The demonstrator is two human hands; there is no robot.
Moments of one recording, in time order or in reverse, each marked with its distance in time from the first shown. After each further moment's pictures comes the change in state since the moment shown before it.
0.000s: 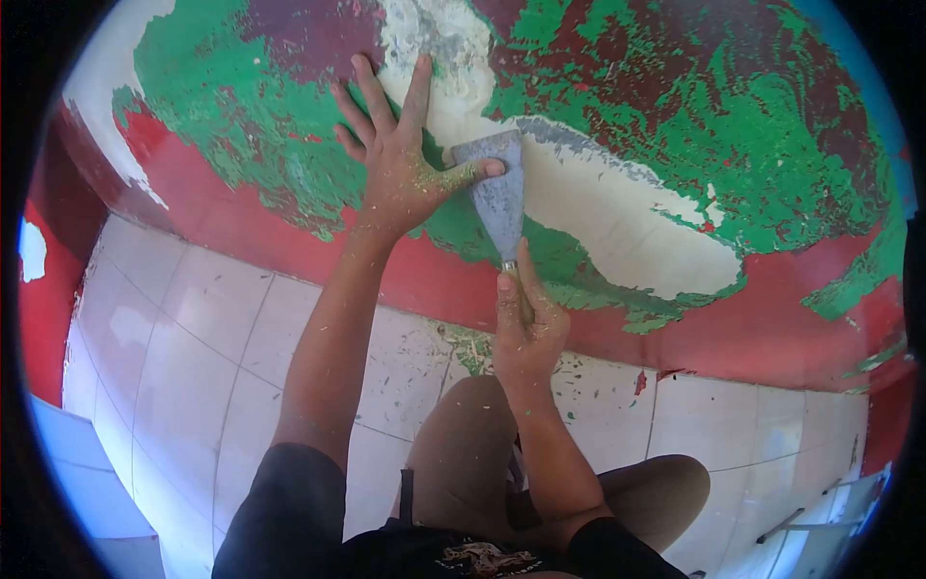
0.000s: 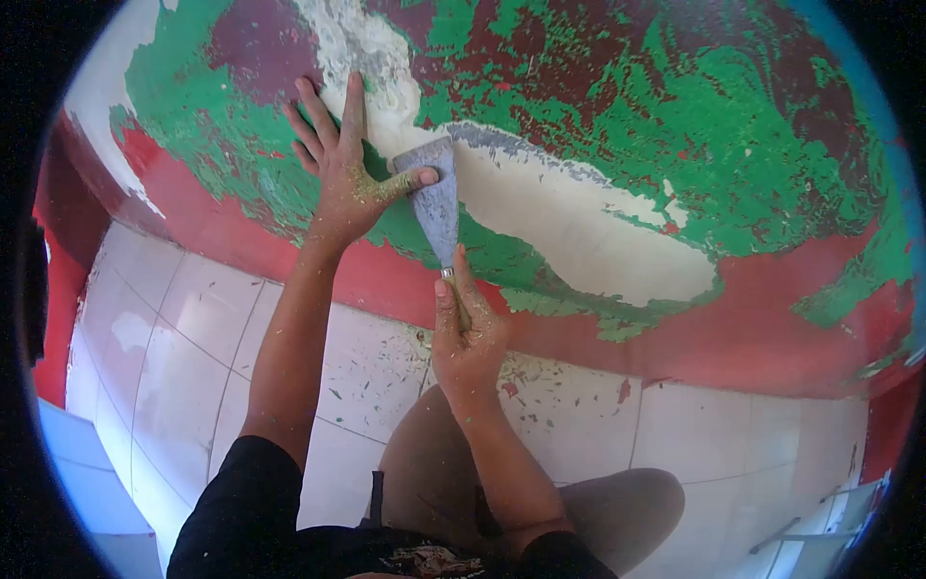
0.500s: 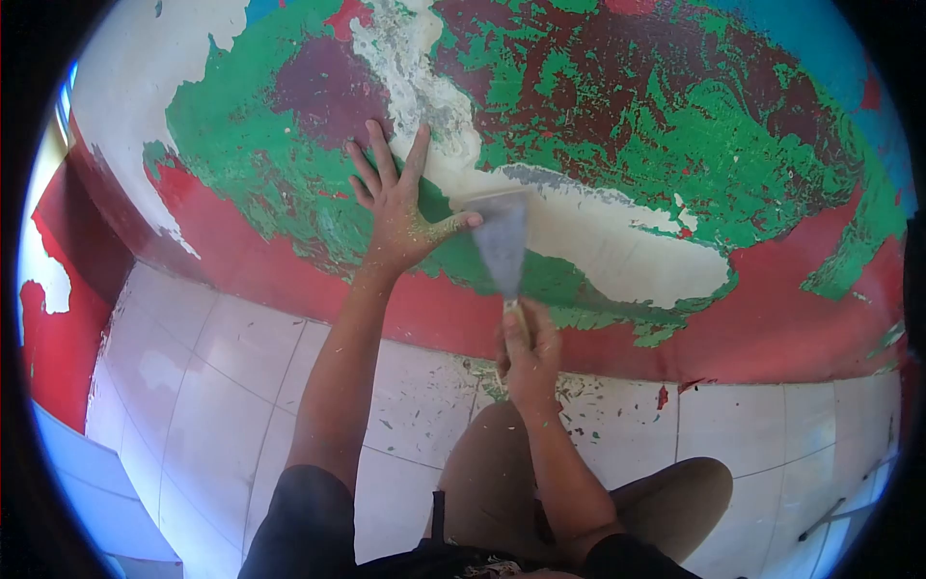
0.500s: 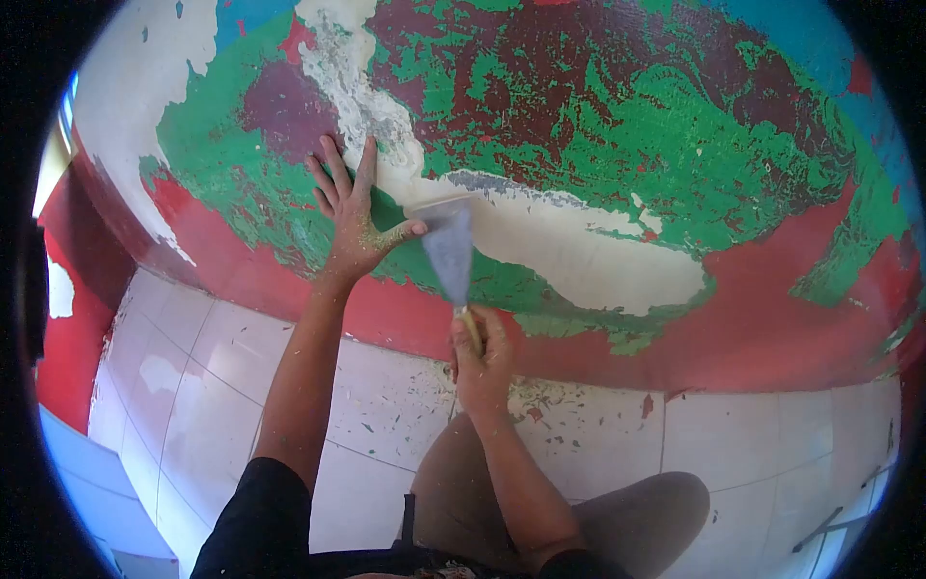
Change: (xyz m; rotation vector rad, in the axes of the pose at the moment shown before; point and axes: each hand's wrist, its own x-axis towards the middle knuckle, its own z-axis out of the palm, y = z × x) left_hand 0.005 -0.013 -0.022 0.075 -0.089 0.088; right_hand -0.018 0.017 -0.001 0.413 -0.113 0.262
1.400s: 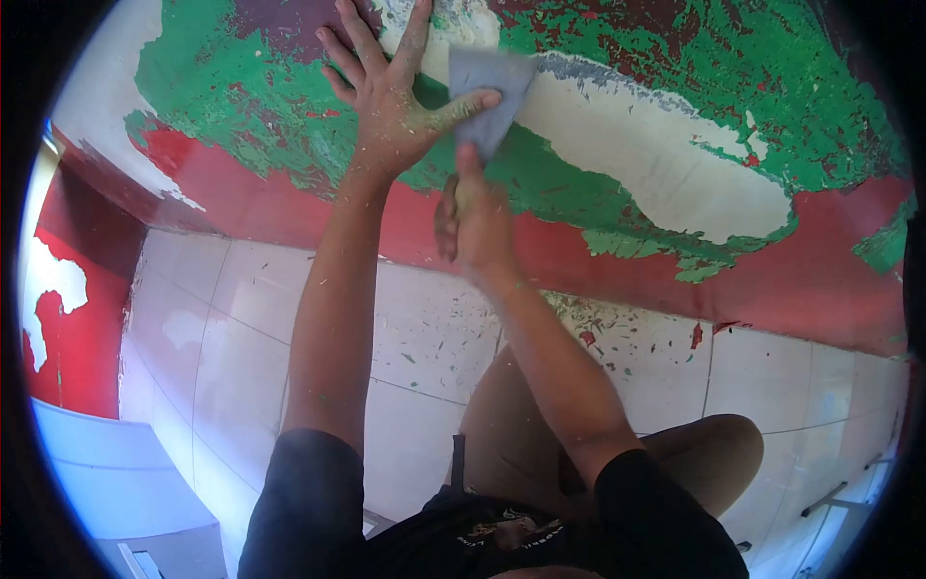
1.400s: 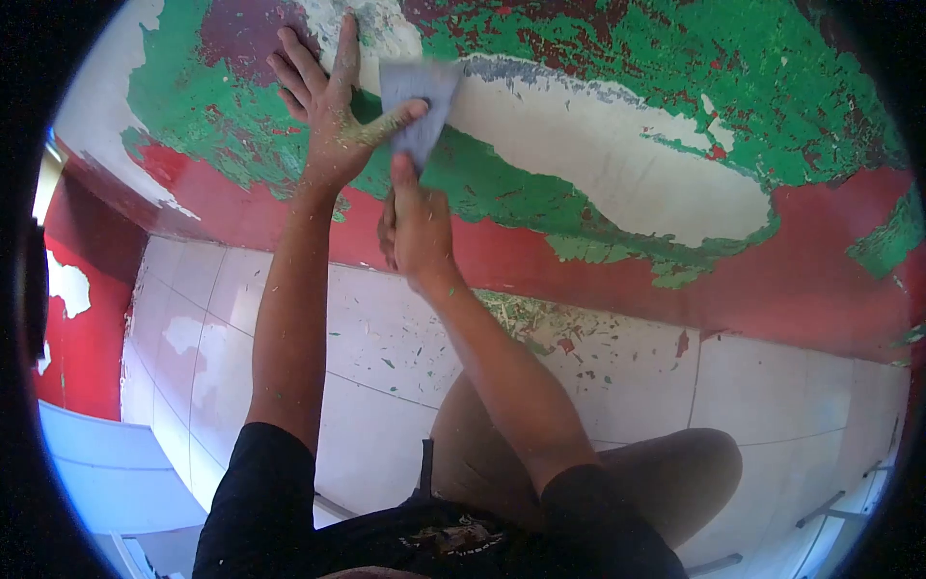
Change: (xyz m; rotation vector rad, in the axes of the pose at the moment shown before) left_hand 0.020 -0.020 0.004 0.072 0.082 0.135; right_hand 0.072 0.006 0.088 0.270 -0.161 0.387
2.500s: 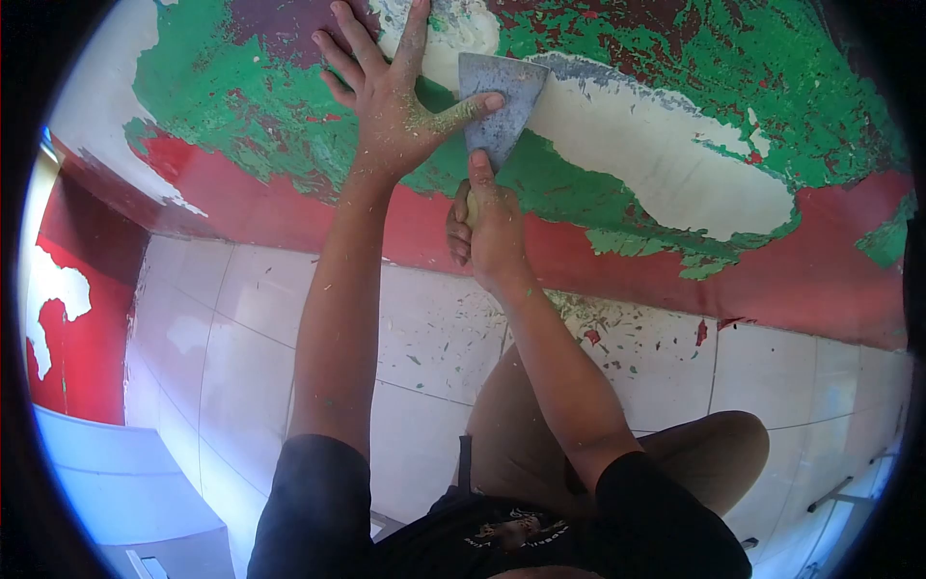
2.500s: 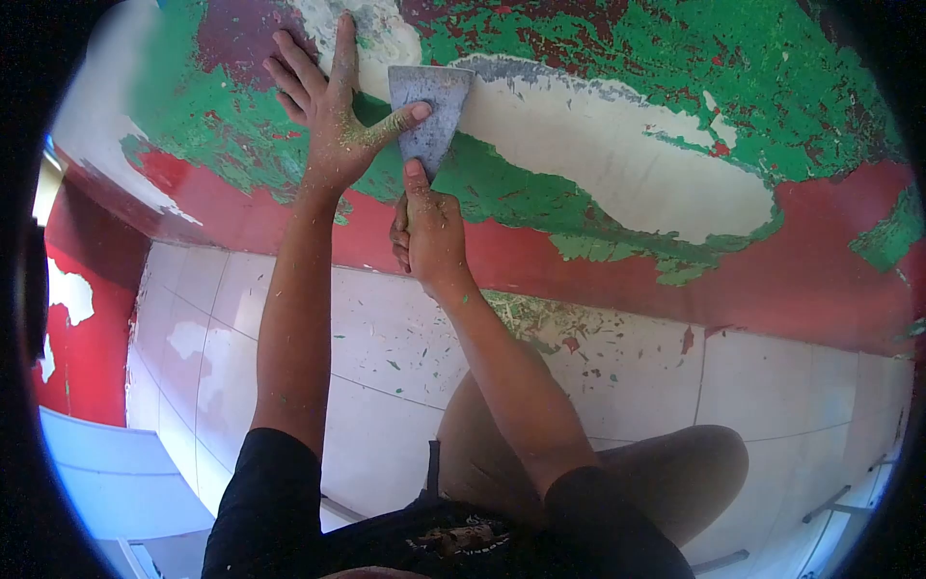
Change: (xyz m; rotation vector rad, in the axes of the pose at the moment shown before) left_hand 0.005 0.019 -0.020 0.119 -0.113 -0.072; right_hand -0.003 0.001 -0.011 0.017 -0.026 -0.051
